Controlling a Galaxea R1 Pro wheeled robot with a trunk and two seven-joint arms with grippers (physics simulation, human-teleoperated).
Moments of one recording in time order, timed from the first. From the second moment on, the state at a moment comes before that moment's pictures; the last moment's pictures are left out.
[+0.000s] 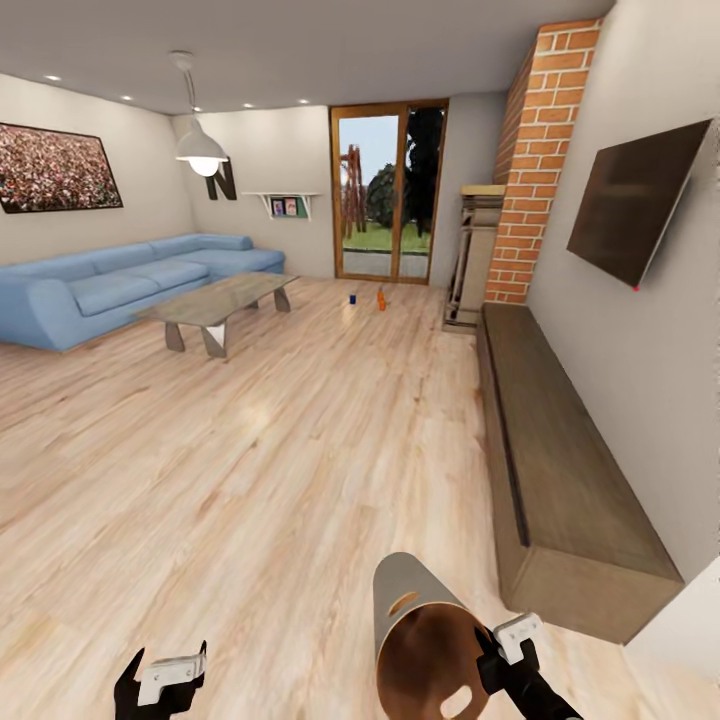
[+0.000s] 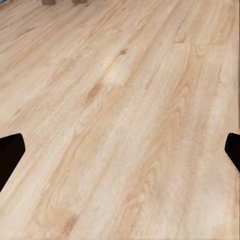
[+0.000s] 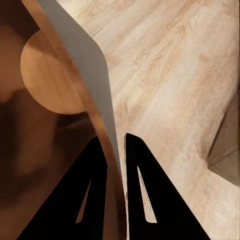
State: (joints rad) left arm -0.08 0.10 -0.01 -0.74 -0.02 -0.47 0.22; right arm -0.17 -0.13 0.12 -0.79 0.05 -0.20 0.16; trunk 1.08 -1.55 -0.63
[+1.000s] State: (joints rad) left arm -0.08 0.10 -0.01 -0.74 -0.02 -0.47 0.22; right arm -0.17 -0.13 0.15 -0.78 0.05 -0.20 0.15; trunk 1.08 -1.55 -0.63
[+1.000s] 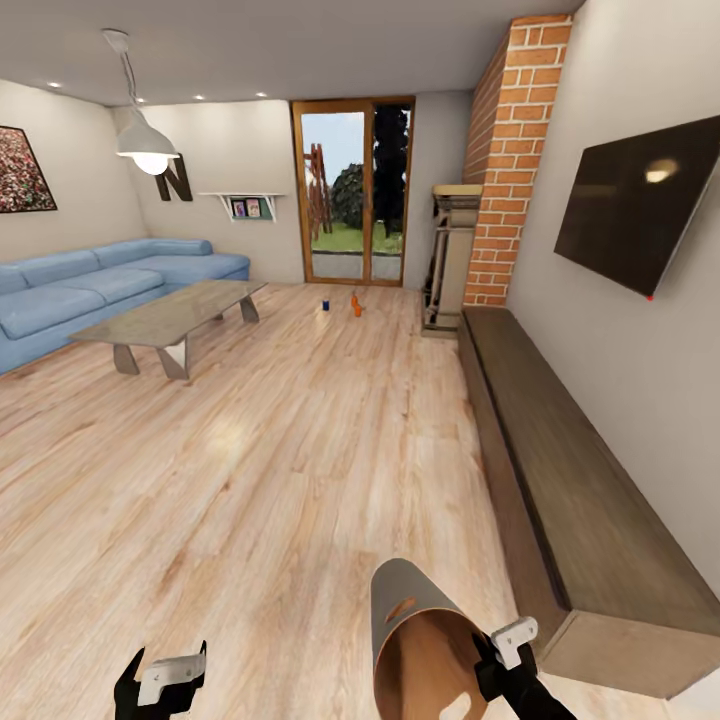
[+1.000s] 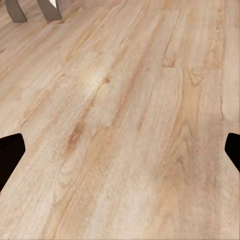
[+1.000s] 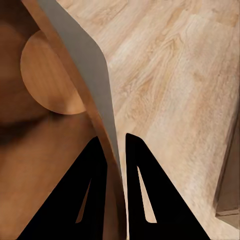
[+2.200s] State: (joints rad) left arm -0.08 0.10 -0.01 -0.71 -0.01 -0.47 0.22; right arm -0.17 -0.13 0.15 -0.78 0.05 -0.20 0.15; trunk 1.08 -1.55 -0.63
